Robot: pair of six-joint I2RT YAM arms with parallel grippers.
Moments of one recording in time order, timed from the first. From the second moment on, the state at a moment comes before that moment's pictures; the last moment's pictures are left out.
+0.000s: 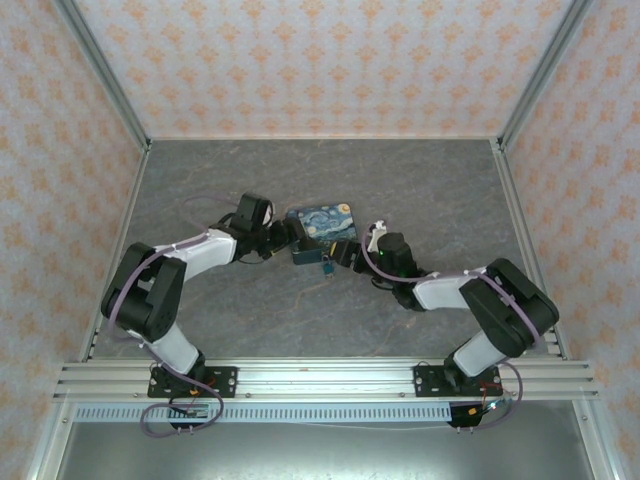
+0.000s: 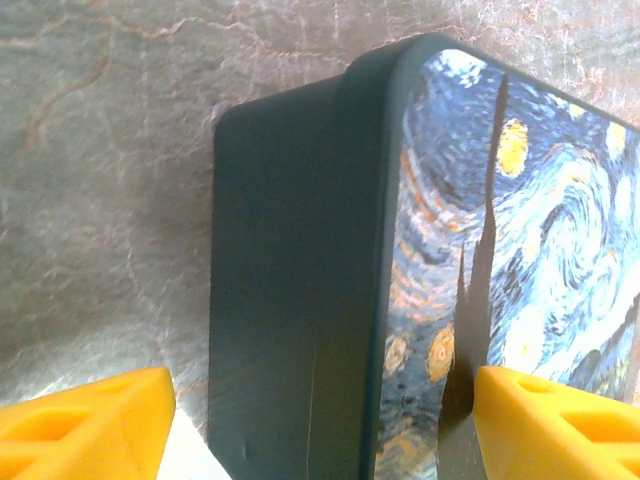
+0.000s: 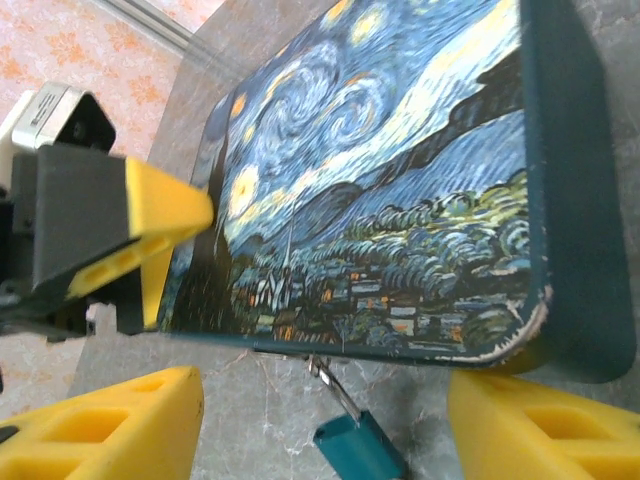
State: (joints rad) left arm -0.34 1.64 0.86 -0.12 0.32 -0.86; right arm 0.60 1.55 0.48 0.66 -0.24 0.80
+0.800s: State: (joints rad) left arm -0.34 1.51 0.73 -0.11 0.30 -0.93; right arm 0.83 1.47 0.58 0.18 0.03 0.52
